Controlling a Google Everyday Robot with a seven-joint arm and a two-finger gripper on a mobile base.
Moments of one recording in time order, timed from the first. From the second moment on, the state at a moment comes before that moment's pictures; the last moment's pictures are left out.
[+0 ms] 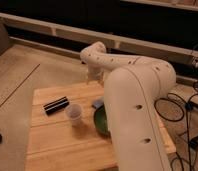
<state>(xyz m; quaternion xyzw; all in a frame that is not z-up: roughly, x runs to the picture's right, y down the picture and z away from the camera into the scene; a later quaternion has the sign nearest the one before) 0.002 -0.018 0.898 -0.14 0.25 0.80 0.53</state>
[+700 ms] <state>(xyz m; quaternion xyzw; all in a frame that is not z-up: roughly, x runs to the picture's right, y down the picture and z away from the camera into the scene) 0.006 -0.012 0.893 -0.13 0.27 0.79 0.53</state>
